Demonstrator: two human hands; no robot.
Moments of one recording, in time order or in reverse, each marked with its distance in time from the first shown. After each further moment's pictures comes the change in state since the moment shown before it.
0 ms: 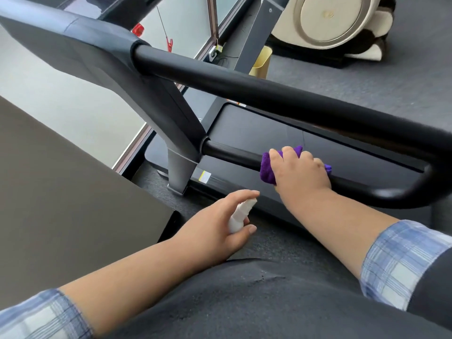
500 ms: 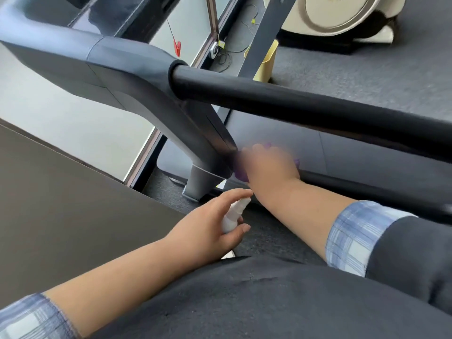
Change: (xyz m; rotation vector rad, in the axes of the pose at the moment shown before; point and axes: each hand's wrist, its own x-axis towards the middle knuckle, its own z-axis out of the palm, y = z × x) left_hand 0.018 -0.071 -0.095 0.096 -0.065 -0.004; right_hand 0.095 -0.120 -0.029 0.150 -0.006 -0.027
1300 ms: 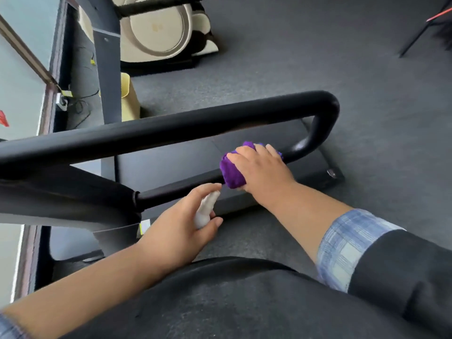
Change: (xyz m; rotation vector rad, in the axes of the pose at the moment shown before) left_hand 0.075 0.034 0.023 -0.038 -0.309 0.451; right_hand -0.117 0.116 0.015 0.043 0.087 0.437
